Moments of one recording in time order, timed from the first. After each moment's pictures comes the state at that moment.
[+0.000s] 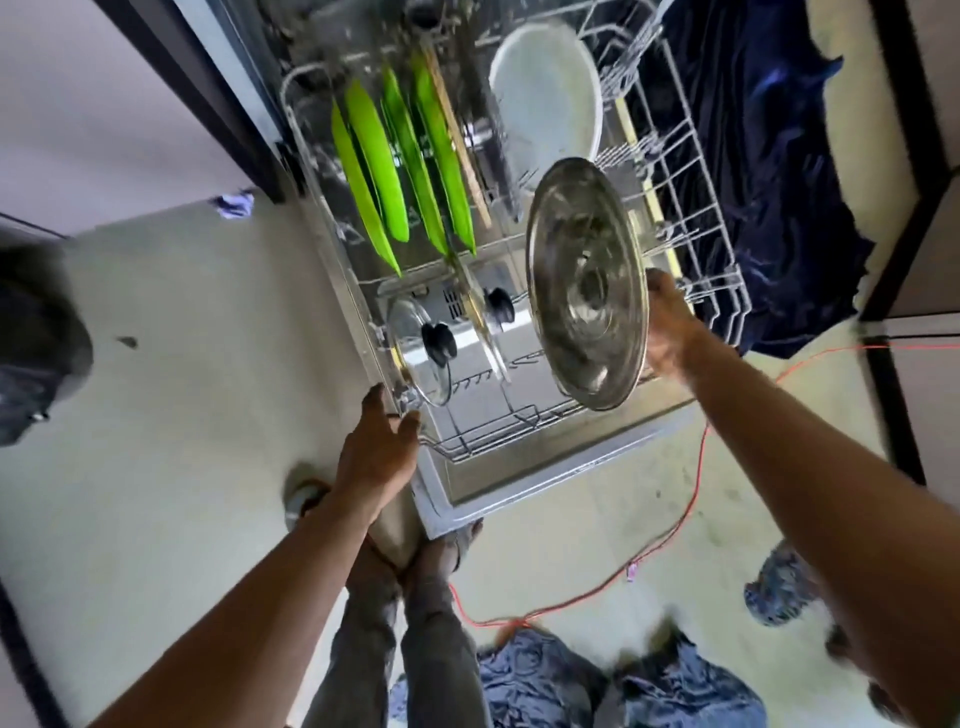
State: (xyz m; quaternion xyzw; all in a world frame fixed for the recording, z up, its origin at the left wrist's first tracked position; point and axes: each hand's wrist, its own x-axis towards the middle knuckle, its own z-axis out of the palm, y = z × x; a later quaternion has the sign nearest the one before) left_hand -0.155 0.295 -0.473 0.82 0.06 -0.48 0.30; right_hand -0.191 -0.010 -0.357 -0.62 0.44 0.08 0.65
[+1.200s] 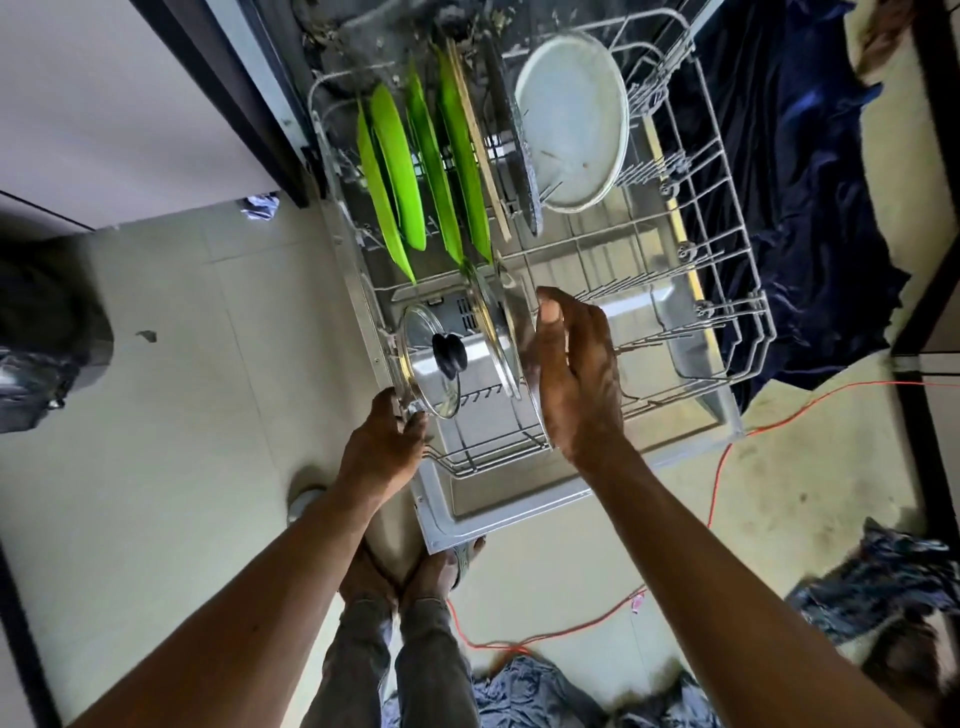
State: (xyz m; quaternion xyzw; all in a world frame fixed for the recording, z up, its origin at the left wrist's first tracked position) left_hand -0.147 0.285 -0.477 0.84 0.02 -0.46 0.29; right_hand -0.199 0.086 -0.384 -0.83 0.38 -0.02 0.41
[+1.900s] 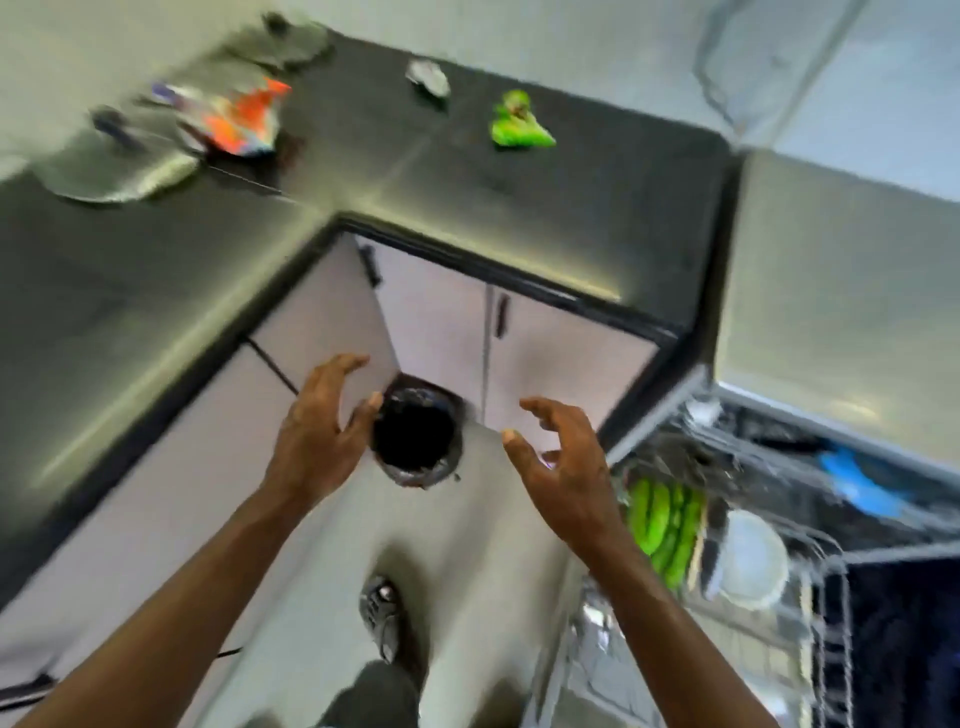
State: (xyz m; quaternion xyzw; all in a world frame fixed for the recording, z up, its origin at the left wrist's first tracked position) left_hand -0.041 0.642 0.043 0.93 0.08 0.10 0.35; right_hand -0.031 0.365 0.049 -0.86 -0.03 0.00 0.51
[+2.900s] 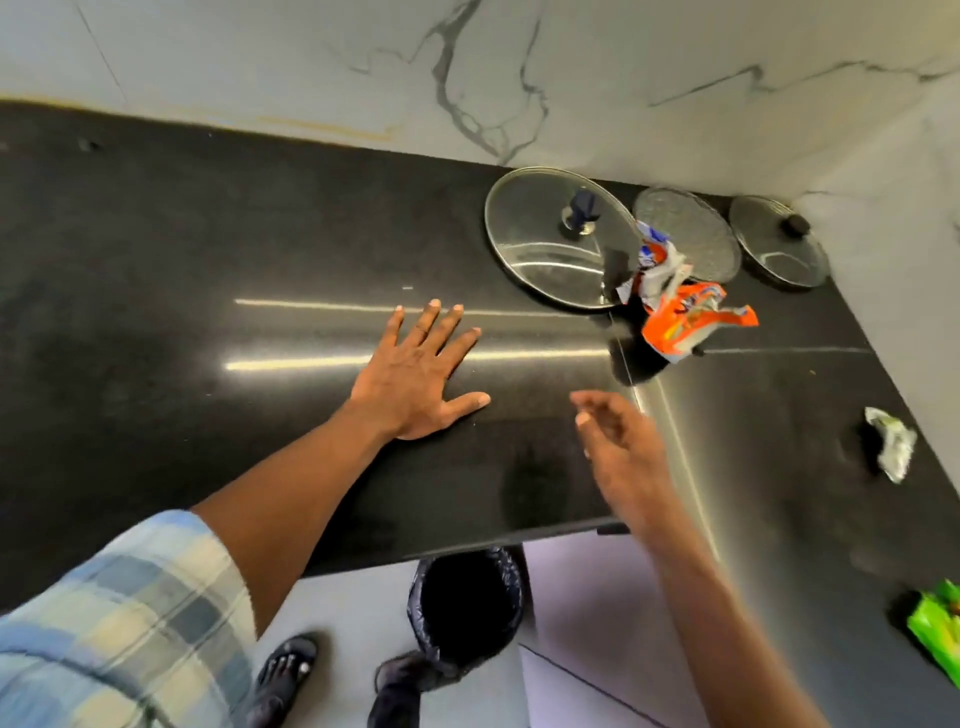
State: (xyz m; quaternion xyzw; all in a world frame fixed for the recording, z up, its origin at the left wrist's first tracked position) left_hand 0.117 1.025 -0.018 0.94 0.34 0.03 0.10; right_hand 0.300 0.834 0.084 -0.82 -0.35 0.27 0.37
